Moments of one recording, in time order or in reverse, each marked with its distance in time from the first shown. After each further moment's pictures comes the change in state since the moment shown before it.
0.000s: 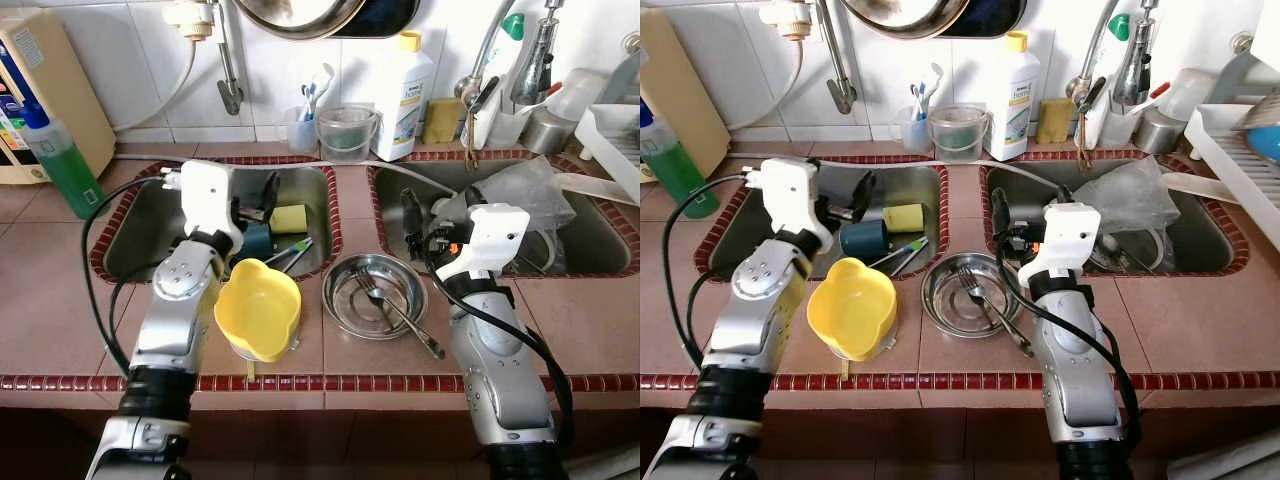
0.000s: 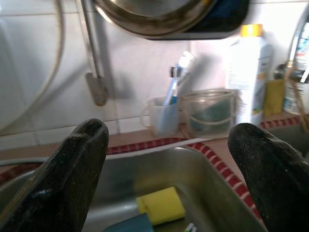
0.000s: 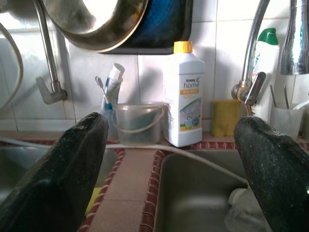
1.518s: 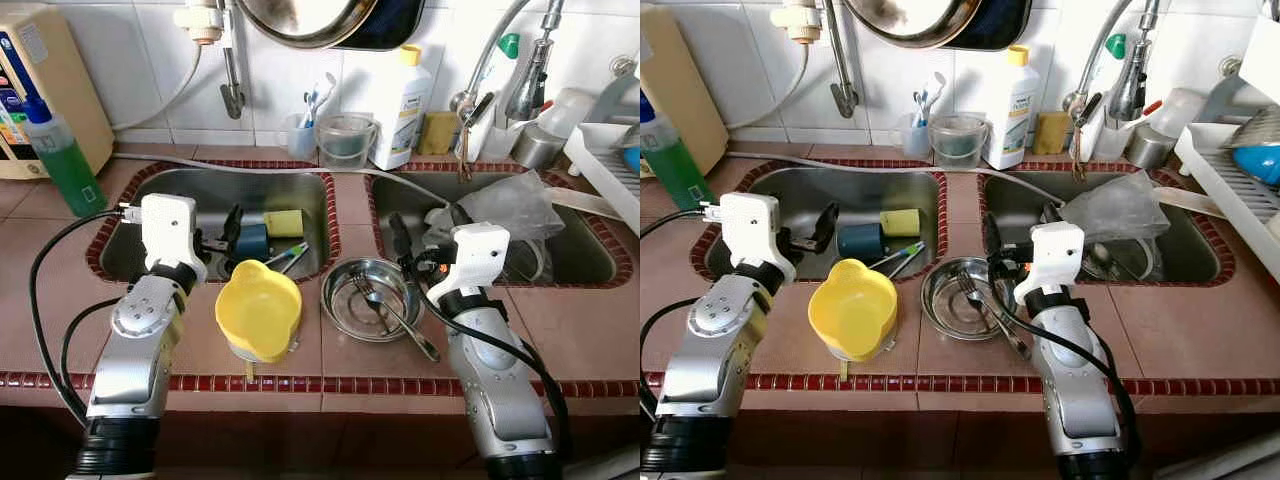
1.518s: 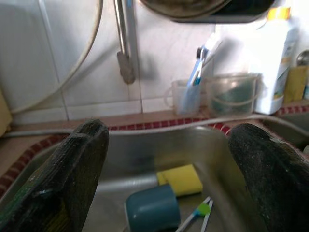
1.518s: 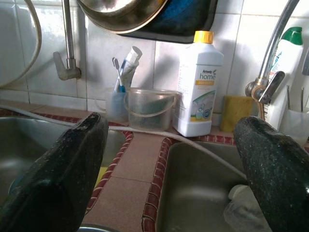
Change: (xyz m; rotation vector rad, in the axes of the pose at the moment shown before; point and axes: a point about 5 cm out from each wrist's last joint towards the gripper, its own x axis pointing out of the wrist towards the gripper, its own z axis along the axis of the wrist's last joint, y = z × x) left arm -0.035 0.019 -0.006 0.020 0.072 0.051; right arm -0.011 0.003 -0.016 -0.034 0.062 0.073
